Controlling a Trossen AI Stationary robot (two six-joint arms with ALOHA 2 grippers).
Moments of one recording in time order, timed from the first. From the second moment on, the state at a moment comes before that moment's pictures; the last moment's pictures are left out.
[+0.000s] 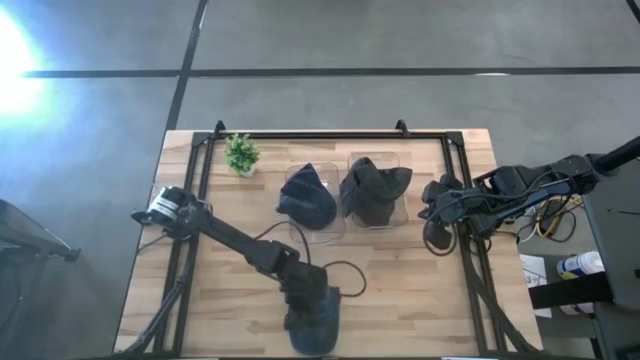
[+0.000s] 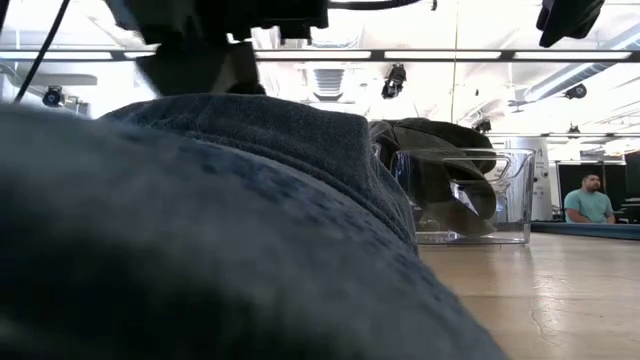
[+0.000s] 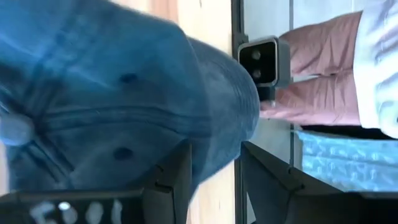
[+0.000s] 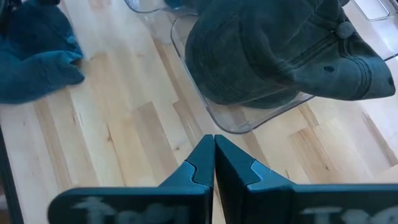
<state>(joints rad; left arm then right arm) -0.40 1.87 1.31 -0.34 0.47 -0.61 0.30 0.99 1.15 -1.24 0.25 0.71</state>
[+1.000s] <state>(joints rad) -0.40 1.87 1.30 -0.35 0.44 -0.54 0.30 0.99 1.15 -1.12 0.23 0.74</state>
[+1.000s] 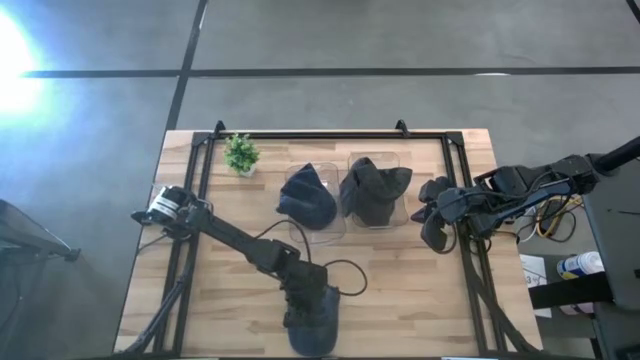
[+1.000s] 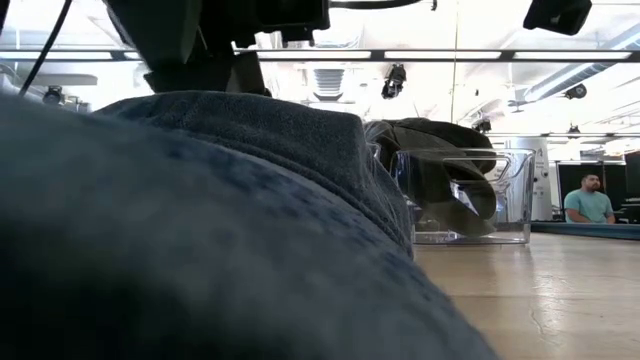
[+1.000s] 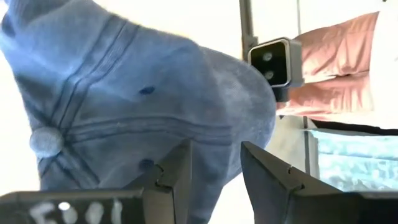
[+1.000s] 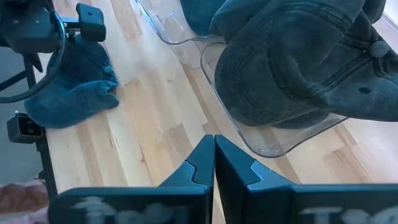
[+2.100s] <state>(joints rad) -0.40 1.93 1.31 -0.27 0.45 -0.58 0.30 0.99 1.15 -1.12 0.21 0.75</state>
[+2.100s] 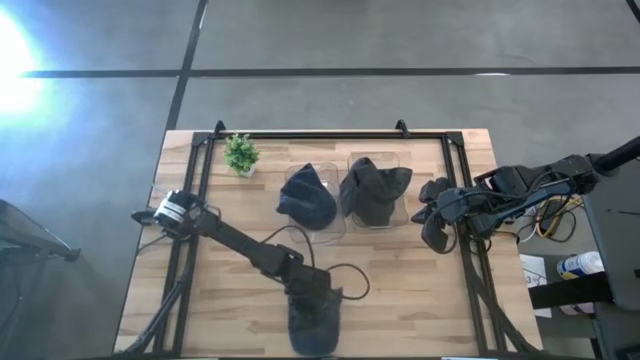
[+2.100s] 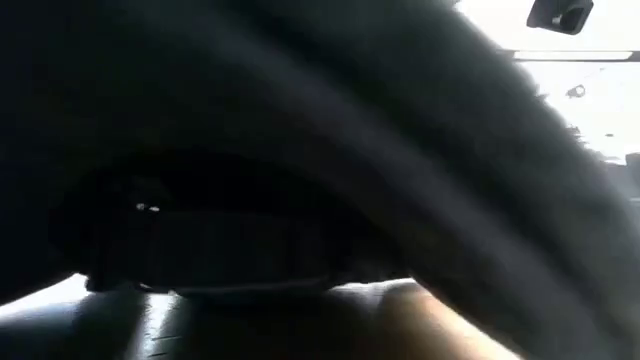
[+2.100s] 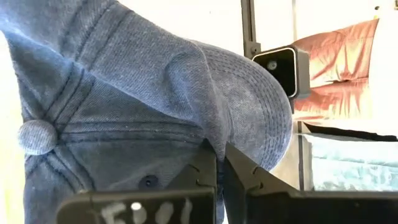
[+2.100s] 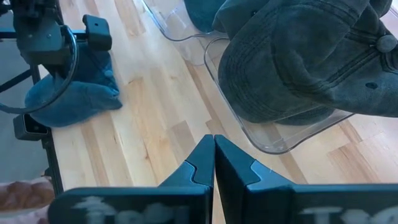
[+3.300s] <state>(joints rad) -0.34 1.90 1.95 -1.09 0.17 -0.31 0.30 0.99 1.15 -1.12 0.21 0.76</state>
